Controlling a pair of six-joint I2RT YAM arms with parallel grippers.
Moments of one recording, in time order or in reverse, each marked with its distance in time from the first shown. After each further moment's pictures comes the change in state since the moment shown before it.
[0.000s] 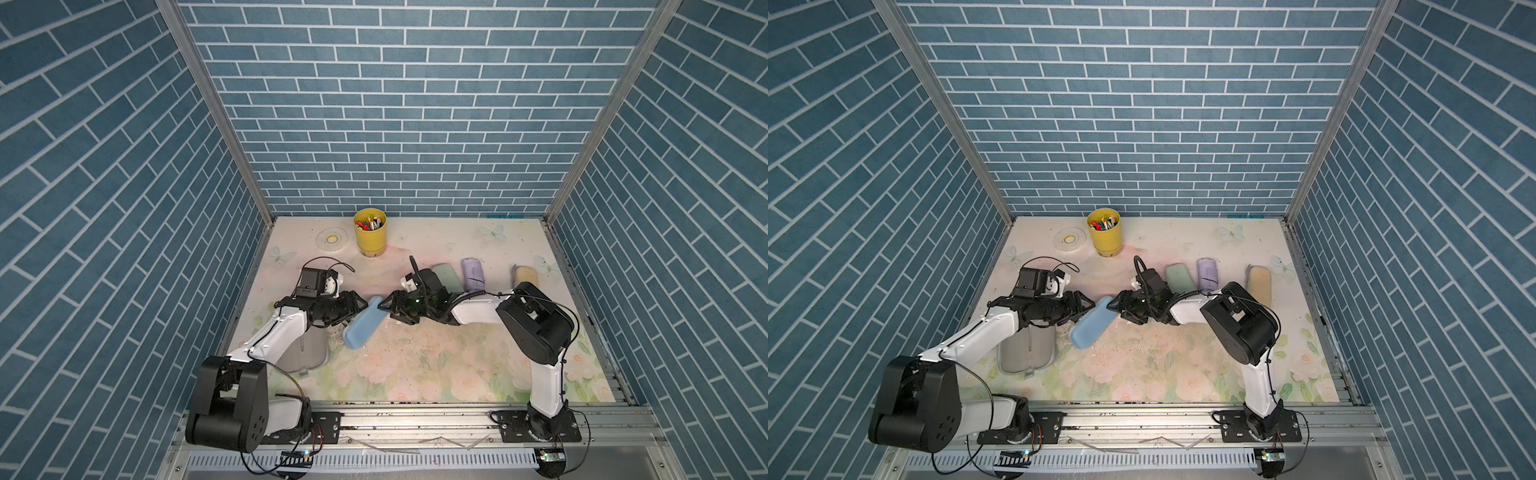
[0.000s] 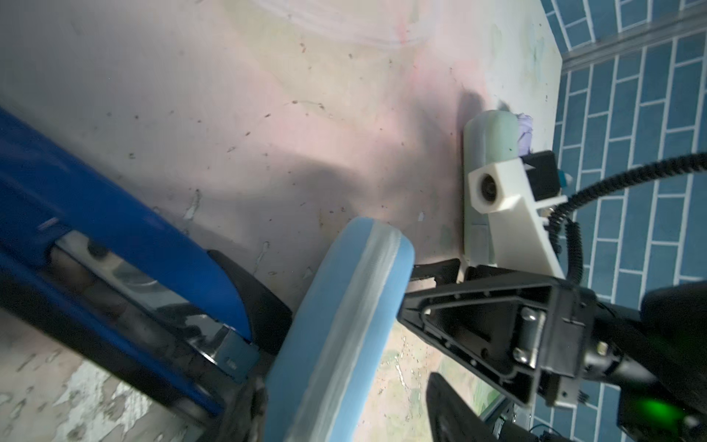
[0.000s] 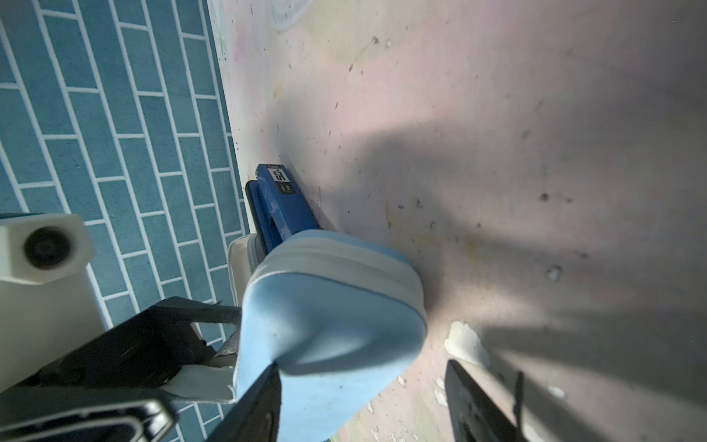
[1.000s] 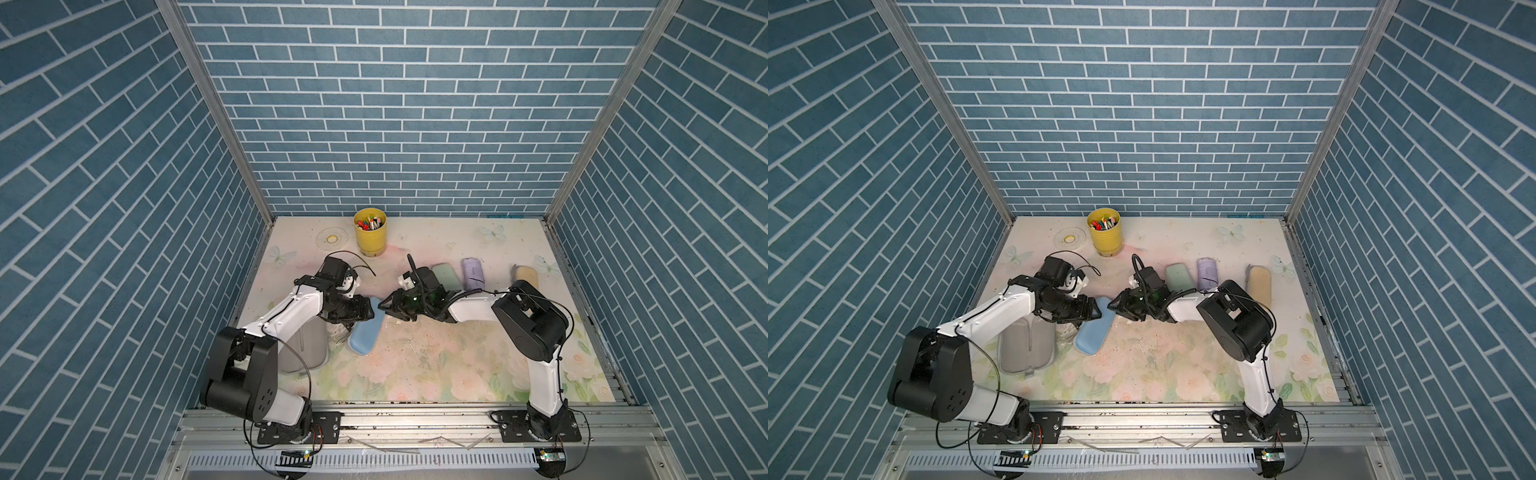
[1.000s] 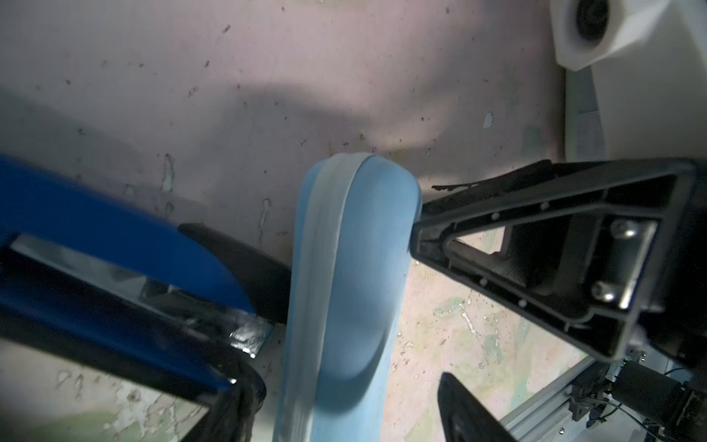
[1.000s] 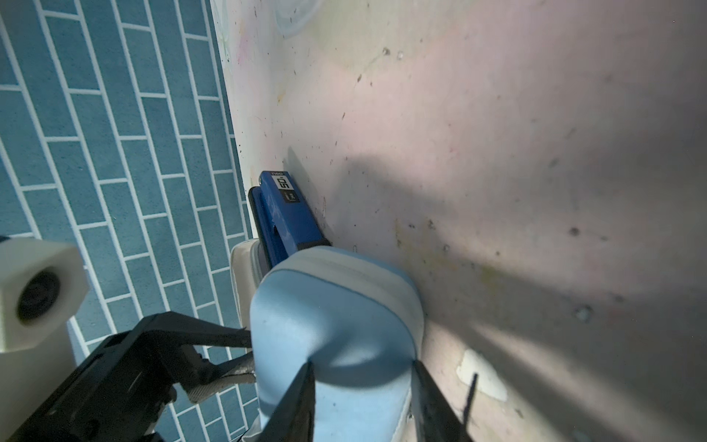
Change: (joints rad) left arm -0.134 0.189 0.207 -0.291 -0.172 0.249; right arm 0.000 0.034 0.037 0.003 -0.009 0.000
